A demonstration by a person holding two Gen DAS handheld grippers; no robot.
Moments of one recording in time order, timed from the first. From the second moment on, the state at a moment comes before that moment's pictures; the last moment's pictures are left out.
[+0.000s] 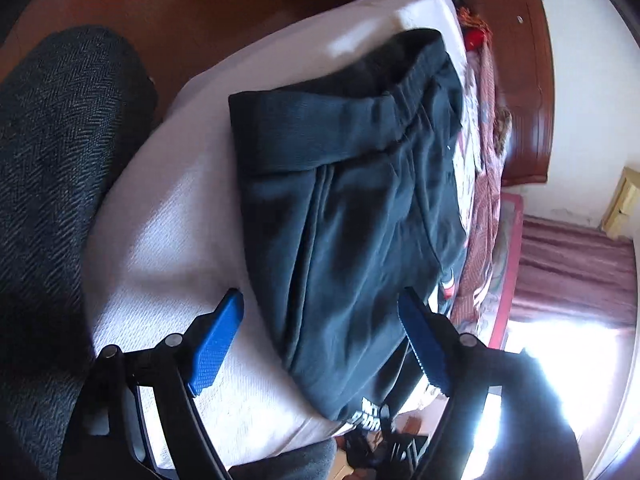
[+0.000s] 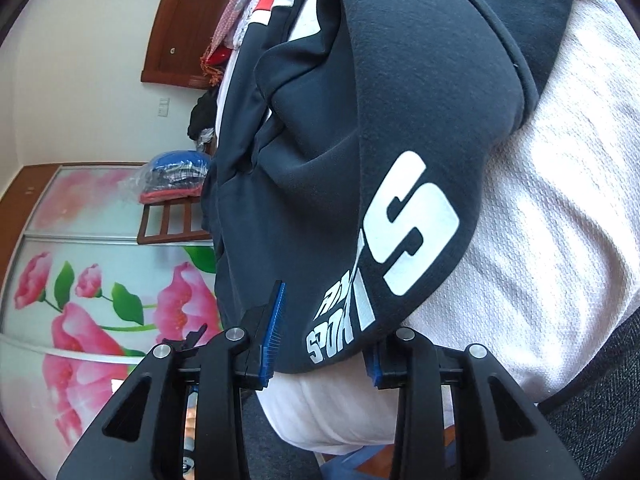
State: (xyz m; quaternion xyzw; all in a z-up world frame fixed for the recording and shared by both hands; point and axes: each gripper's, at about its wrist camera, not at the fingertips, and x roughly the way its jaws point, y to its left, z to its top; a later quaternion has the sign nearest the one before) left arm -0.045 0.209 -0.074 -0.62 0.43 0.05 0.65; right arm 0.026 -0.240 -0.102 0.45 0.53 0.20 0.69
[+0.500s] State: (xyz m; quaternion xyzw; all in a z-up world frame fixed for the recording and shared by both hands) left arm -0.044 0.216 -0.055 -0.58 0.42 0.05 0.69; right arm 0.032 -0.245 -0.098 0.42 0.54 0.19 0.70
